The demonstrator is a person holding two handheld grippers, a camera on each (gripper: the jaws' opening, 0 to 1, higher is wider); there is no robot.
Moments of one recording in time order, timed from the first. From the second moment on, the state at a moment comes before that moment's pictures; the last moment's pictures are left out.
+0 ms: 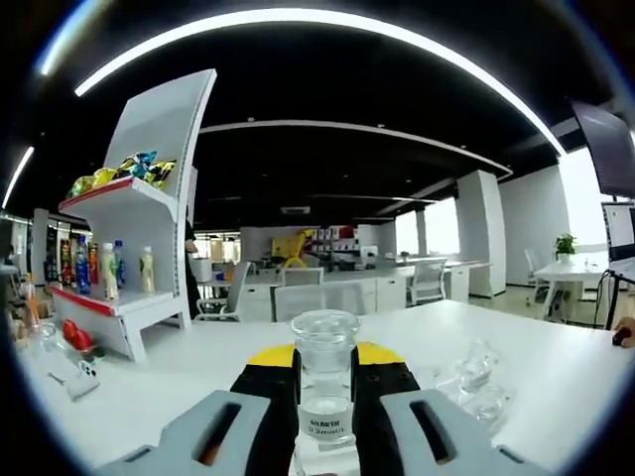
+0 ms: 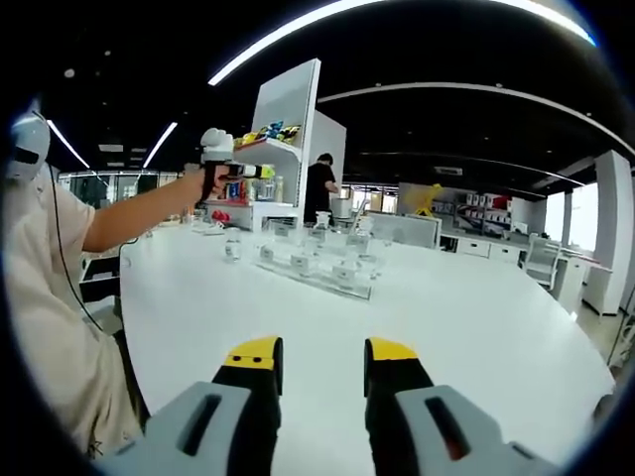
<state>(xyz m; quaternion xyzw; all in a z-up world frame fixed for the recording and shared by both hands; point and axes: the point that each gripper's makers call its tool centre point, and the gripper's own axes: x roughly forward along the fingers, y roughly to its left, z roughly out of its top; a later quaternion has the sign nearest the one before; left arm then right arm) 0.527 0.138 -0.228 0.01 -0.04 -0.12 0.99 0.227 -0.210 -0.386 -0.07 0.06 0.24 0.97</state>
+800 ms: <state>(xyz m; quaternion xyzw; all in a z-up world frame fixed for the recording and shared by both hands) 0.553 0.140 -0.228 0.00 -0.04 -0.10 0.99 0.231 -0.217 -0.392 -0.06 0.06 0.24 0.97</state>
